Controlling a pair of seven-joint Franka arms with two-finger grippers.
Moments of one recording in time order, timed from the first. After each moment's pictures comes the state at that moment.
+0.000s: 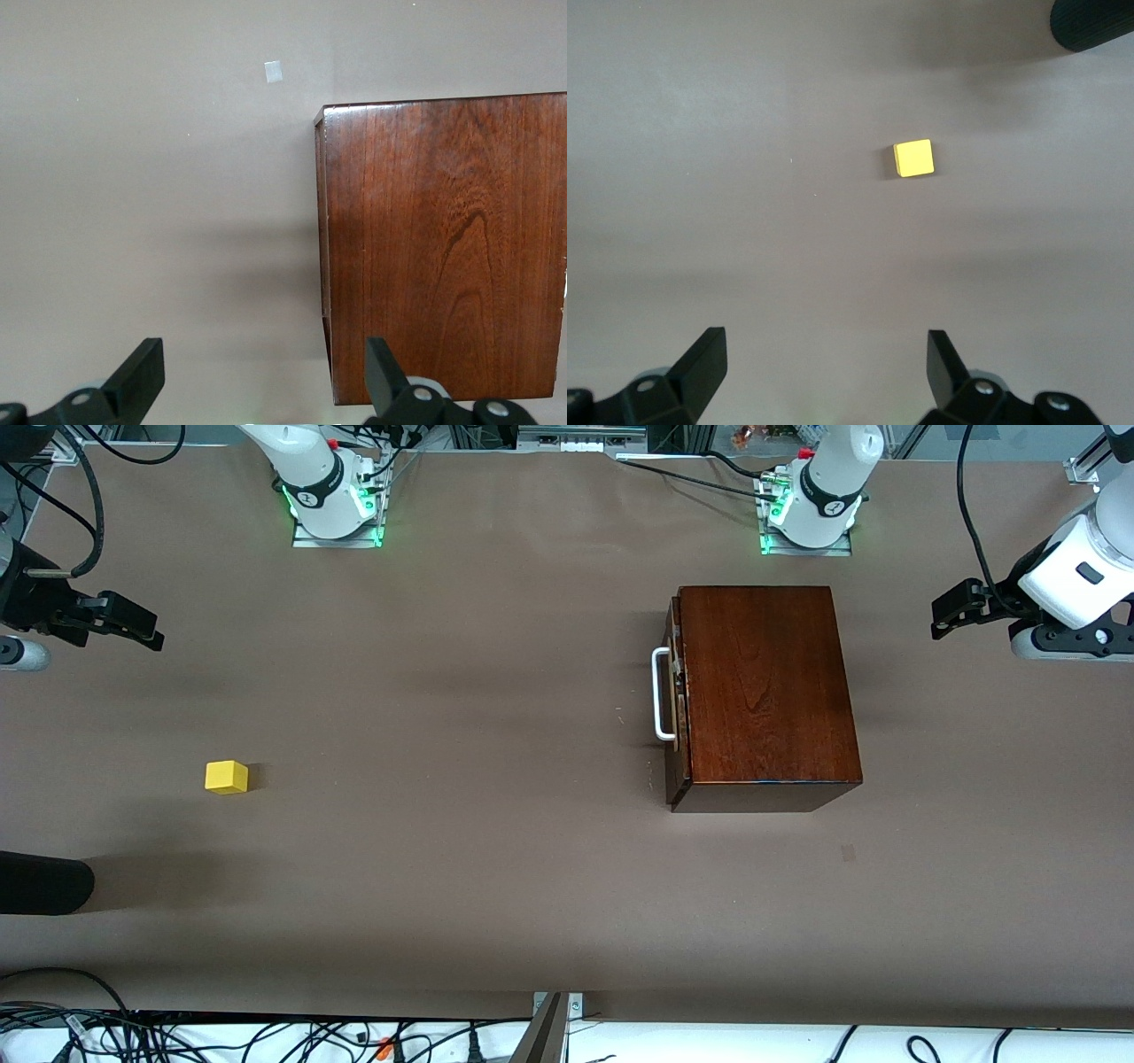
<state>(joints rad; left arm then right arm) -0.04 -0.03 -0.01 -1.67 0.02 1.53 -0.03 0.00 0.02 -0.01 -1.60 0.00 1.56 0.04</state>
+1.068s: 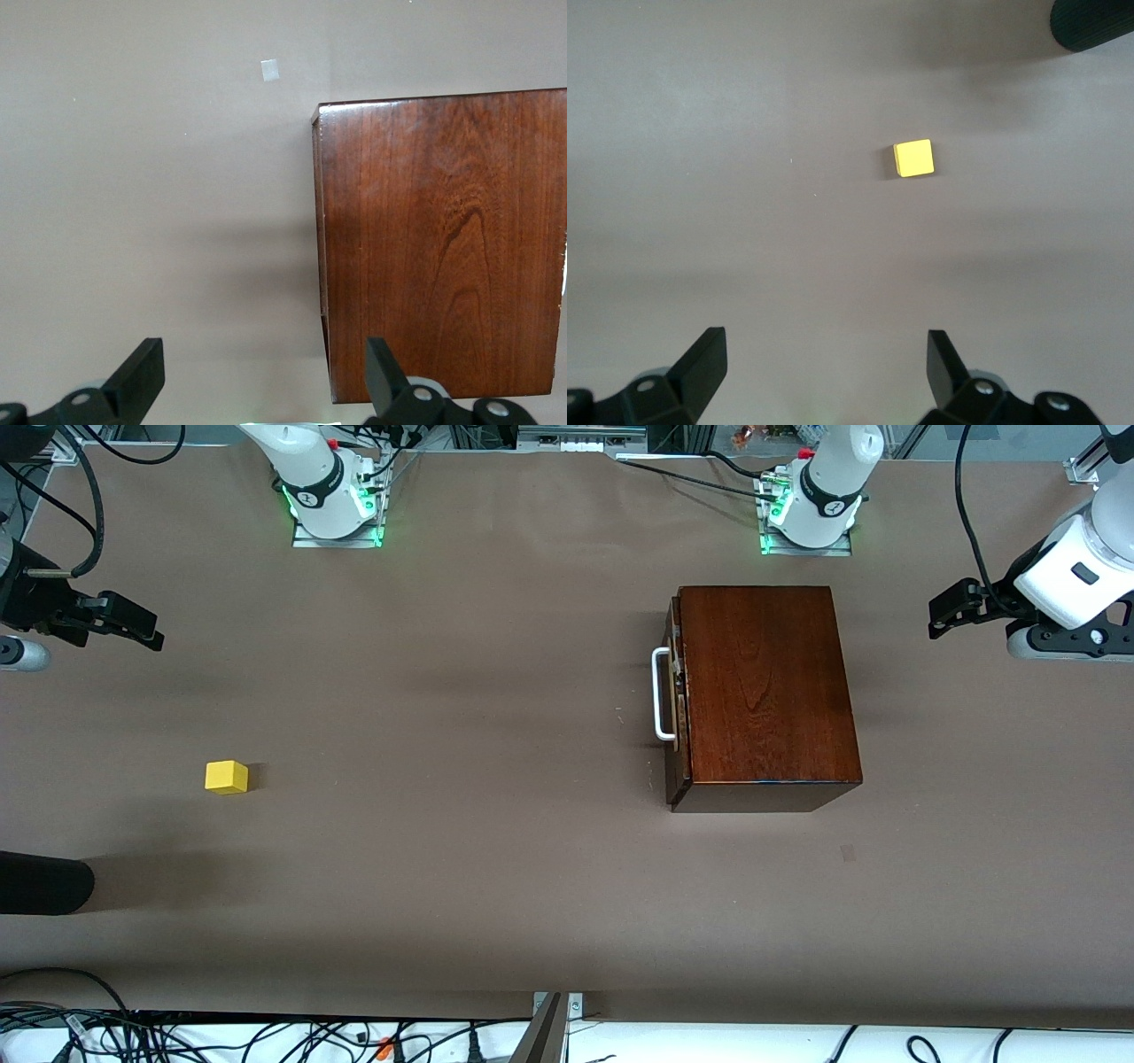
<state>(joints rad) -0.04 -0.03 -0.02 -1.67 0.02 1.53 -0.03 0.00 0.02 -0.01 -1.60 0.00 1.56 0.04</state>
